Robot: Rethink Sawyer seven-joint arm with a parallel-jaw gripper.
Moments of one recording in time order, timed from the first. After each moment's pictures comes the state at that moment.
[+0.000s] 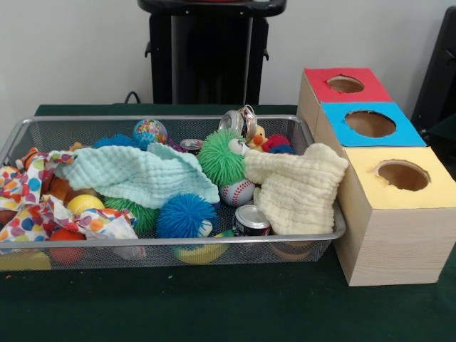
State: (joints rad) arm 0.16 -0.96 0.20 1.34 -0.14 0.63 1.94
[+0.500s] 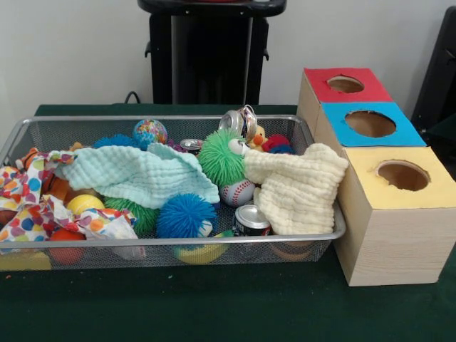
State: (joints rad) arm 0.39 -0.80 0.04 1.11 -0.14 0.72 2.11
